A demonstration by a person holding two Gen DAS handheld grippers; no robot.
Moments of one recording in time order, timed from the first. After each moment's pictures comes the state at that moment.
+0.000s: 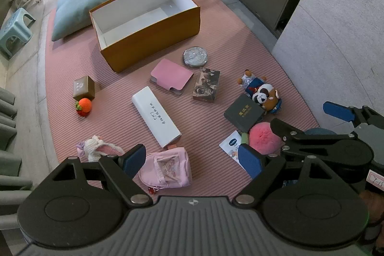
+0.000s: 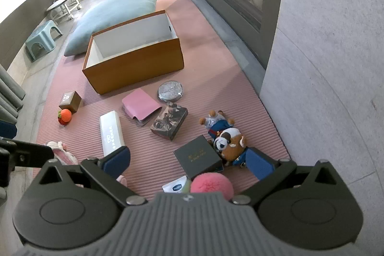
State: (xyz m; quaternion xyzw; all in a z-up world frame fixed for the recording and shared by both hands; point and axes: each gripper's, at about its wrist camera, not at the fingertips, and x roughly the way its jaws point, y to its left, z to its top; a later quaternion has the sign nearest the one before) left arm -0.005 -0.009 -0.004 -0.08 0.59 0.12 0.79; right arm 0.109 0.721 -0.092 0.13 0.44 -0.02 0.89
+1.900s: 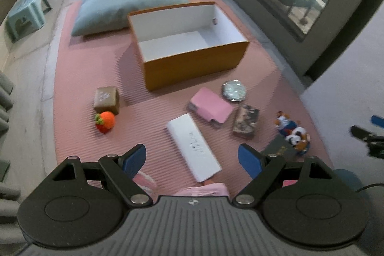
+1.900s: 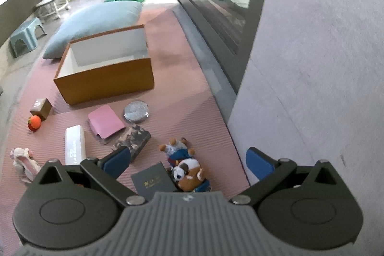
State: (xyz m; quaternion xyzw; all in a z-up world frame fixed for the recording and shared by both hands) left arm -0.093 0.111 -0.034 -0.27 0.46 0.34 0.78; right arm 0.140 0.681 -0.091 0.02 0.41 0.03 0.91
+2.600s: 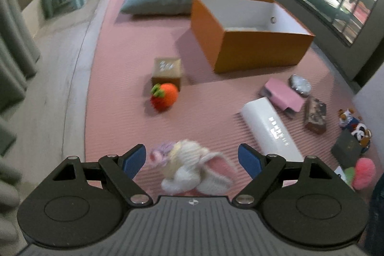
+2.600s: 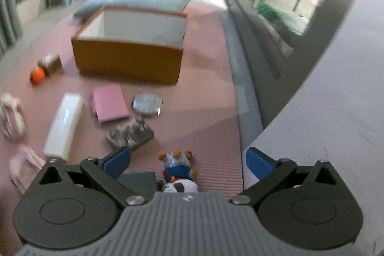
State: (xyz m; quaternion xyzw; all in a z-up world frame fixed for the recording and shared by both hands) left arm -0.215 0.126 -0.143 -0.30 0.38 0.47 0.73; right arm 0.201 0.704 -0.156 -0.14 0.41 0.15 0.89
